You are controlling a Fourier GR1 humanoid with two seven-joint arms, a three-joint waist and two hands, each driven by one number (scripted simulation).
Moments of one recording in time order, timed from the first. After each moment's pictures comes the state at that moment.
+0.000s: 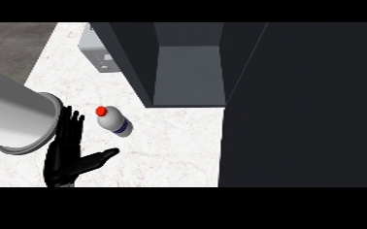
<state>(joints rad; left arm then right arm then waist) 0.10 0.10 0.05 -1.37 0.31 0.16 -0.30 0.63 -0.03 0.14 -2.23 -0.27 0.35 -0.12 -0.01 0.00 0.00</state>
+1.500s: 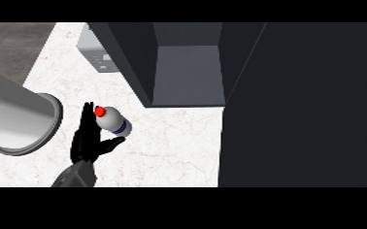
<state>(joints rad) -0.35 0.13 0.25 -0.43 0.39 -0.21 -0.69 0.60 -0.03 0.13 -2.19 -0.28 0.36 -0.12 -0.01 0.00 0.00</state>
